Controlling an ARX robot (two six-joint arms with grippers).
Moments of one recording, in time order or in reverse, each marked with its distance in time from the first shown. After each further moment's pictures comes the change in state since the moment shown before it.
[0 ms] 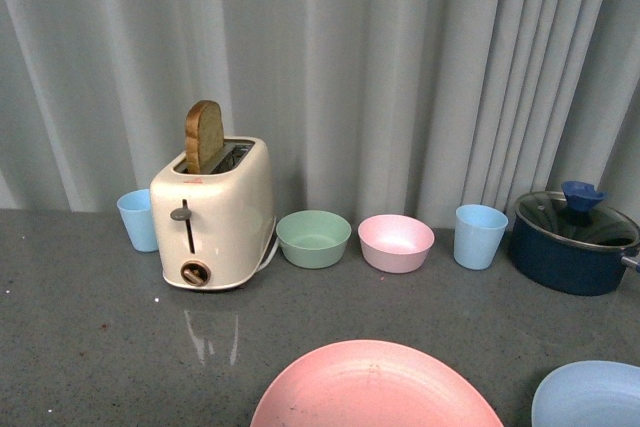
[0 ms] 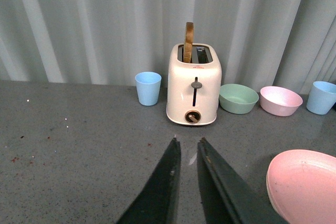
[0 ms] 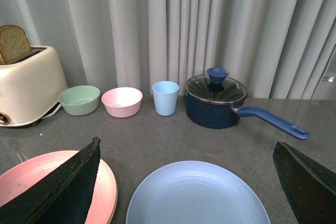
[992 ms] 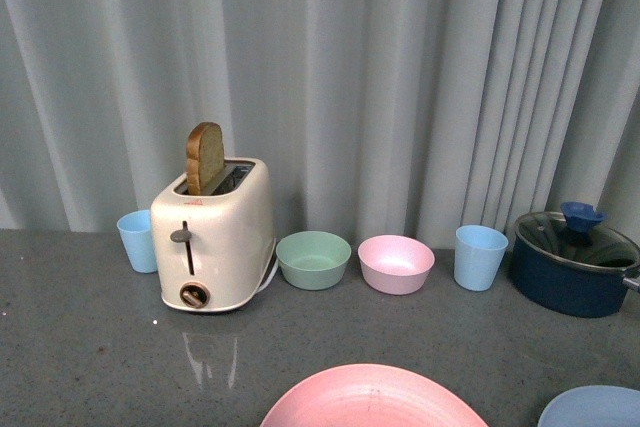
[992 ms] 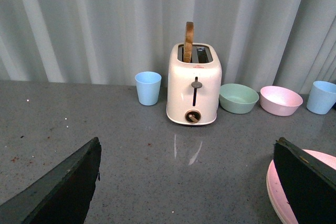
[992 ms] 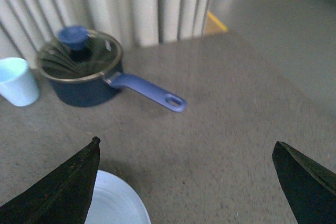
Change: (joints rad) left arm 0.000 0.000 0.000 0.000 0.000 0.000; right arm -0.504 1.154 0.441 0.420 -0.060 -0.042
